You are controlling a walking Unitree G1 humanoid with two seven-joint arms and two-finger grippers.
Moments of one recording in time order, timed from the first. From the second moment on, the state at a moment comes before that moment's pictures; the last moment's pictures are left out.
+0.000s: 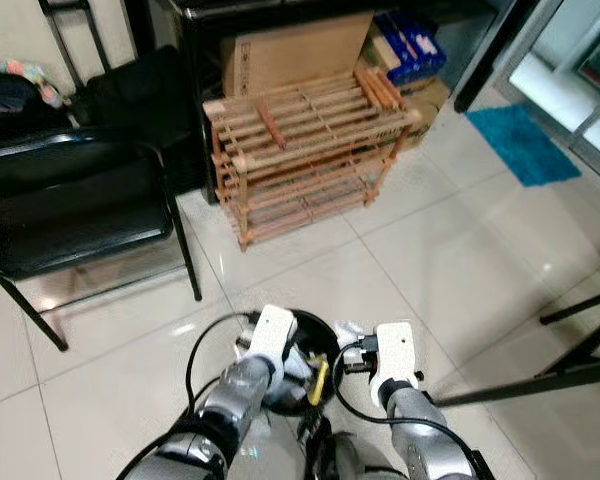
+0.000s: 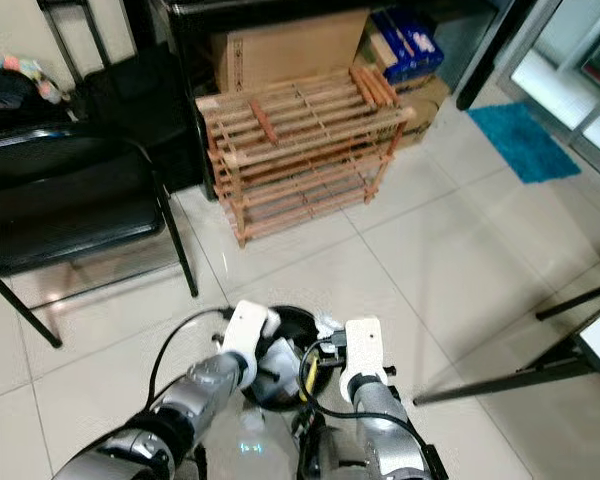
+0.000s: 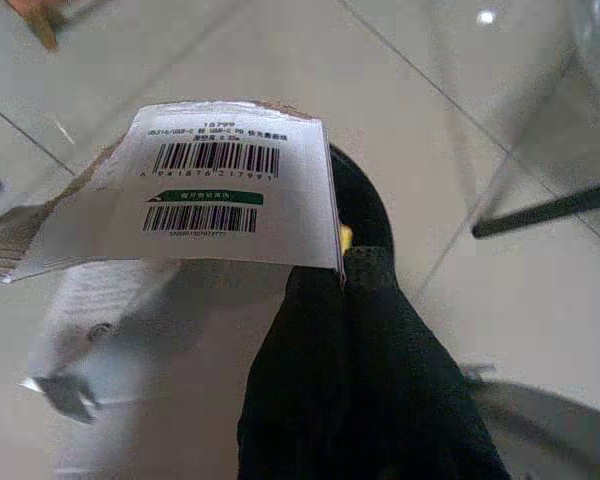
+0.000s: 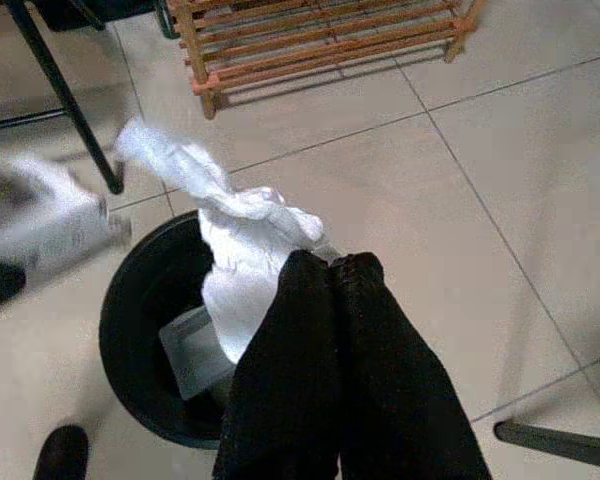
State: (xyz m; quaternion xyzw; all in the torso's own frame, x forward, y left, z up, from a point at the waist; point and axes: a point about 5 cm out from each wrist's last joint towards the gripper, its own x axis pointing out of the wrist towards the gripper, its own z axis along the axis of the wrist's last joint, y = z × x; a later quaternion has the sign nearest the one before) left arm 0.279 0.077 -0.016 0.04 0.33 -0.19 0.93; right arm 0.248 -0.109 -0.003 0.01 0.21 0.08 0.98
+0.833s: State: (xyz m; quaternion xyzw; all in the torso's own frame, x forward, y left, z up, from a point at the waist) left arm 0.260 0.082 -0.034 0.03 0.37 -0.18 0.91; right arm 0.237 -0.158 0.060 -0.03 0.08 -0.02 1.00
